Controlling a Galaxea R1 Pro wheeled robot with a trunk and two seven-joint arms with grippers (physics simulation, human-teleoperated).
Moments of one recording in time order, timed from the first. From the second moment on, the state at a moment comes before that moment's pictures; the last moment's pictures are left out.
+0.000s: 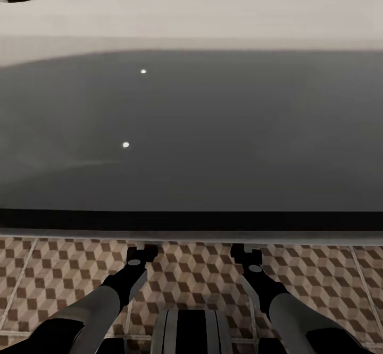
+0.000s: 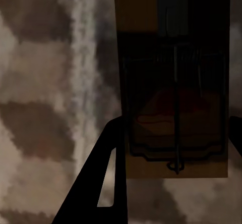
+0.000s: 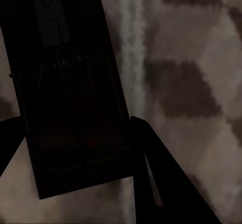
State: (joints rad) left arm -0.80 -0.11 -0.07 -0.23 -0.04 -0.06 0.26; right arm -0.76 0.08 0.08 -0.26 -0.01 -0.14 -0.27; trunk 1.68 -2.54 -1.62
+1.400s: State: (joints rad) left arm -0.80 -0.11 -0.07 -0.22 -0.04 -0.06 0.26; right arm -0.76 0.08 0.09 -0.25 -0.01 -0.14 -0.28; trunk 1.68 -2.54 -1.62
